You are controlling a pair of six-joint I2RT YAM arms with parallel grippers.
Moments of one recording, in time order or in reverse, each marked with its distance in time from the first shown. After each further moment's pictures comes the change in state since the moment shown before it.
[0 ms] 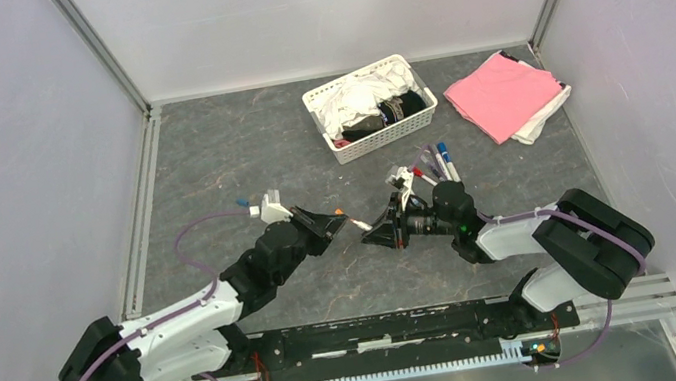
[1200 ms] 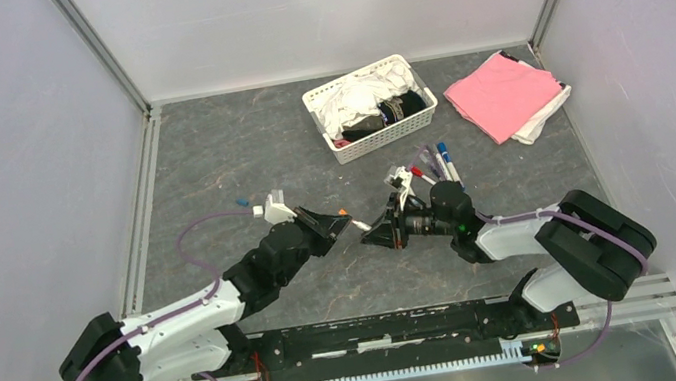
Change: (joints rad) left arm -0.042 0.018 0.017 -0.003 -0.040 0.000; right arm 0.014 -0.004 0.012 -0.045 0.025 0.014
